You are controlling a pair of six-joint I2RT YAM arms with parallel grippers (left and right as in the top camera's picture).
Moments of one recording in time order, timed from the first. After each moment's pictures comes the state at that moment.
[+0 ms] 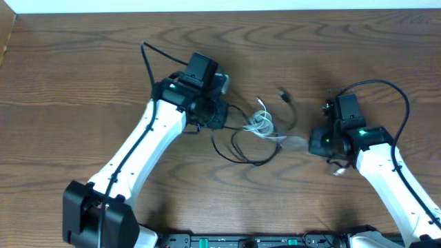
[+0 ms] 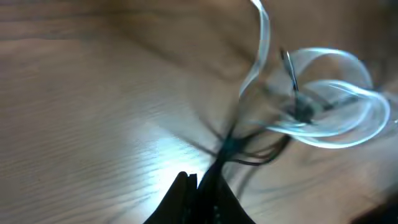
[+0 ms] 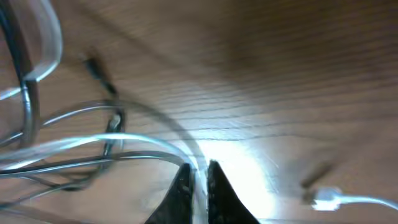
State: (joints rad) left arm -0.40 1.61 1.33 -0.95 0.24 -0.18; right arm 0.19 1.33 0.82 -0.78 0.00 0.45
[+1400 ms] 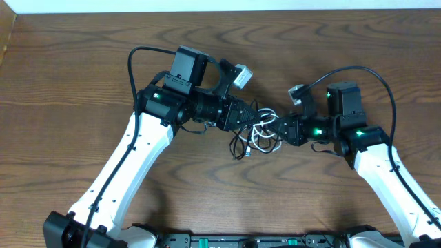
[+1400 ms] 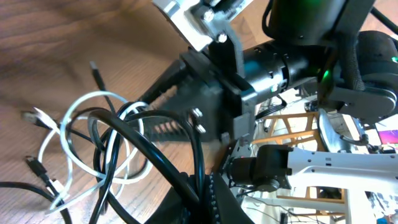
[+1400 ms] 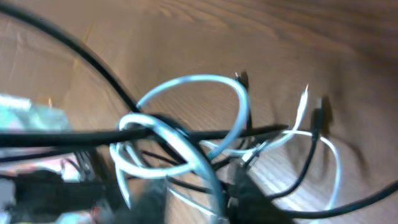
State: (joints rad) left arm -0.41 1.49 1.33 -0.79 0.94 -0.12; right arm 0.22 1.33 0.82 -0.39 -0.78 0.19
